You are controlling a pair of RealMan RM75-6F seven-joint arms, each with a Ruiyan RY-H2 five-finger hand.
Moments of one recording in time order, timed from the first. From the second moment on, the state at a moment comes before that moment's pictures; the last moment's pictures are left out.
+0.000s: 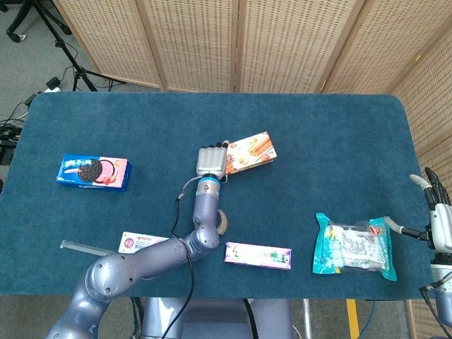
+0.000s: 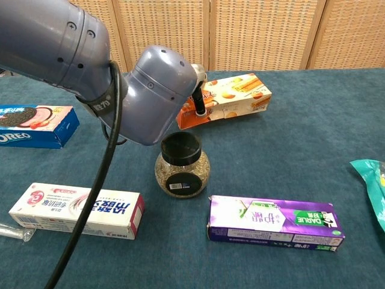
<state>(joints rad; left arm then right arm) -1.55 -2.04 -0.42 -0.72 -0.05 0.88 0.90 0.18 -1.28 0.18 -1.19 -1.41 1.42 0.65</state>
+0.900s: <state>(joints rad) -1.13 -1.52 -0.25 -1.33 0.44 0.70 0.62 0.19 -1.29 0.19 -1.23 -1.40 1.40 0.52</state>
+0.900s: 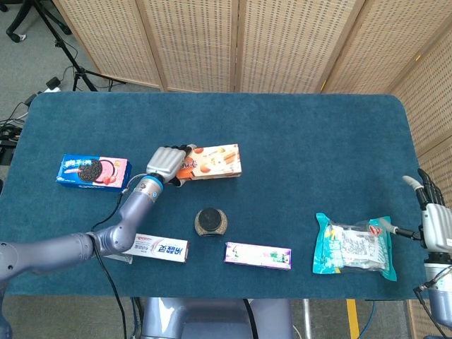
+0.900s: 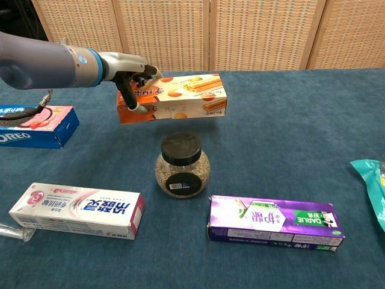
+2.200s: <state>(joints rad) -0.93 -1.42 -0.13 -1.23 1.08 0.57 0.12 0.20 -1.31 0.19 -1.22 -1.39 1.39 0.48</state>
